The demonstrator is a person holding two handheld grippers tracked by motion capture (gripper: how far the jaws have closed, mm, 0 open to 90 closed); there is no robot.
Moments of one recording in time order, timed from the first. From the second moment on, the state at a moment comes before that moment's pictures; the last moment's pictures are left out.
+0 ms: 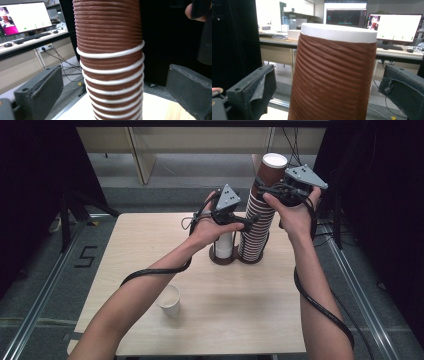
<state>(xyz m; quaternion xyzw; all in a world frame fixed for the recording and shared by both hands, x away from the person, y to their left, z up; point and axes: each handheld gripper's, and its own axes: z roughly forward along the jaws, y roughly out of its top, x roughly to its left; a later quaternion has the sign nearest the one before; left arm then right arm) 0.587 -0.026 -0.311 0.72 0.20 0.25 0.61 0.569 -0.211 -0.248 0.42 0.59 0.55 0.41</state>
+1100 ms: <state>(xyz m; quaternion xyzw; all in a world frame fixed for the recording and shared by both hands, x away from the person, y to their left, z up) 0.618 -0.067 -0.316 0.72 0.22 0.24 0.61 0.587 -0.213 -0.243 0.43 0.60 0.55 0.39</state>
